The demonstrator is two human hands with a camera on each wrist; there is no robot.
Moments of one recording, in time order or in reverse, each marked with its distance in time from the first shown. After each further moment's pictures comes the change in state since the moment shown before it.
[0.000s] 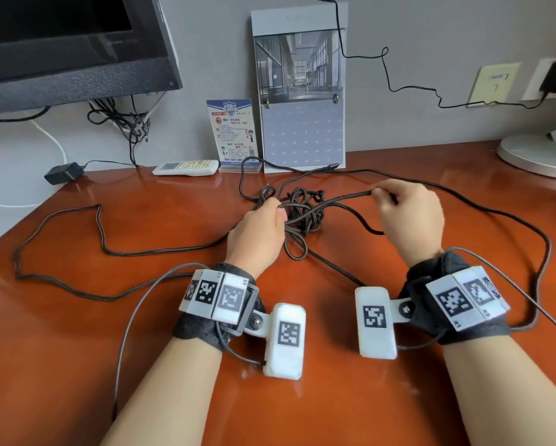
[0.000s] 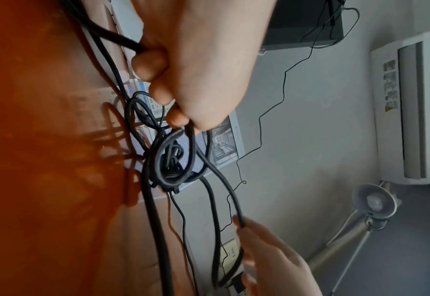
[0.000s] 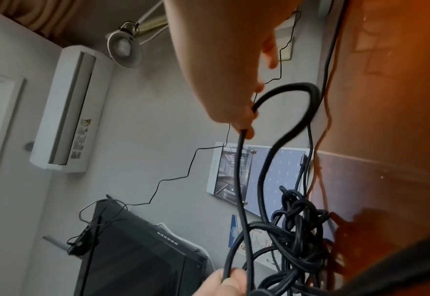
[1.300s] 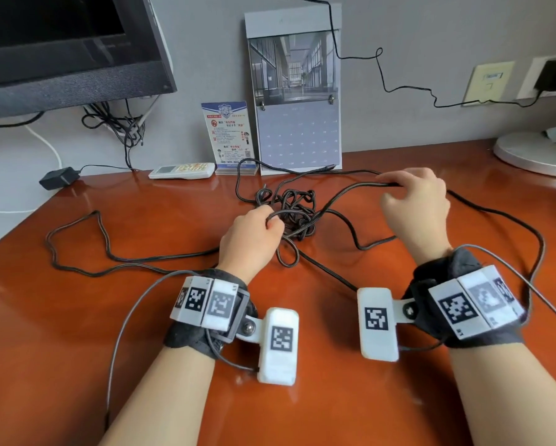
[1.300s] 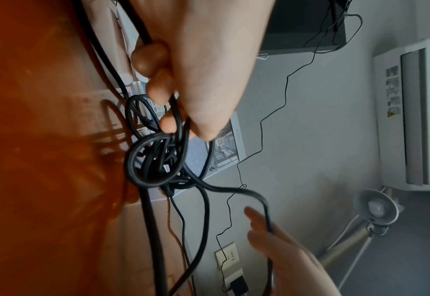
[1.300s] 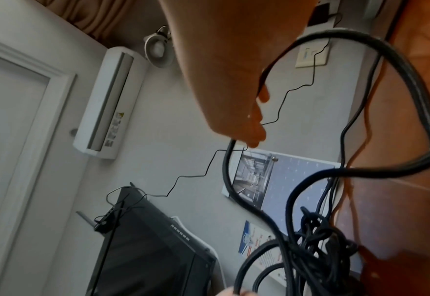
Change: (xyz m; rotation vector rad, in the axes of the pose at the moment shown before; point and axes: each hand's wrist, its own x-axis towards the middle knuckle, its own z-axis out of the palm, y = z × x) left_hand 0.000 -0.006 0.001 -0.110 0.021 -0.024; right_hand 0.005 -0.003 -0.011 0.027 -0.020 0.108
